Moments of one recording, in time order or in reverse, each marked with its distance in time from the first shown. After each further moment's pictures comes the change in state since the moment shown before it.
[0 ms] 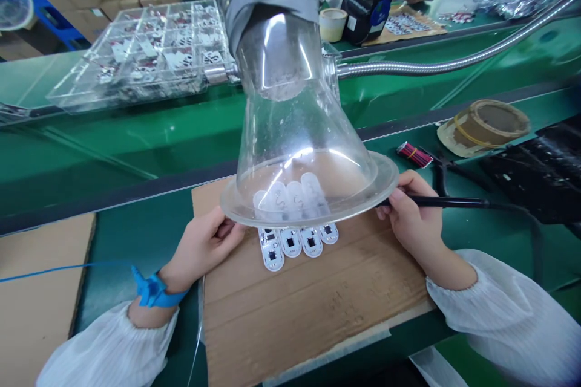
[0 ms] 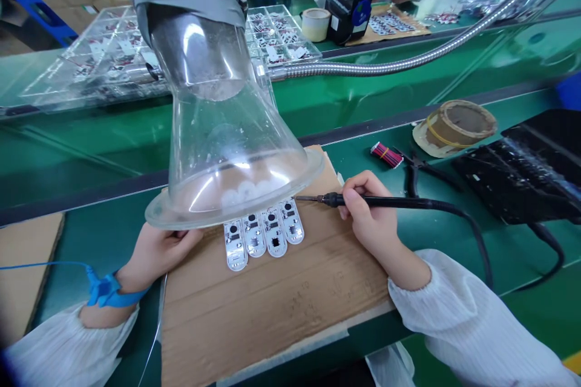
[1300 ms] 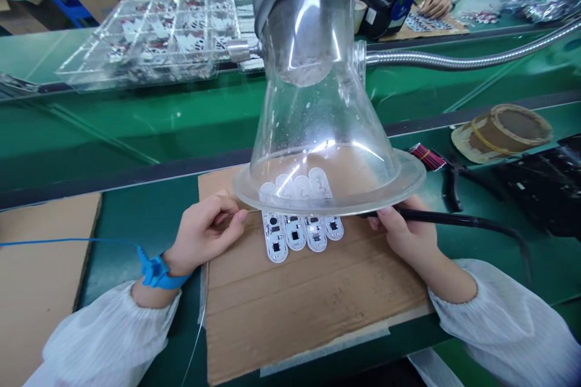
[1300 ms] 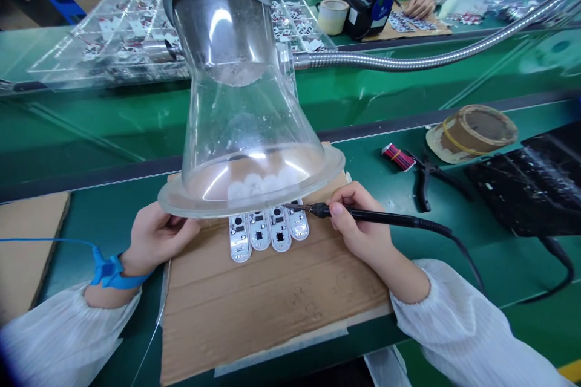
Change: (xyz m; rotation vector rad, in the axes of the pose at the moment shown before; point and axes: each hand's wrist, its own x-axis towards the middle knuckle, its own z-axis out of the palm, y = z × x) left_hand 0.007 0.008 -0.005 -0.103 0.128 0.038; right_hand -0.009 -0.009 0.014 -0.175 -0.185 -0.010
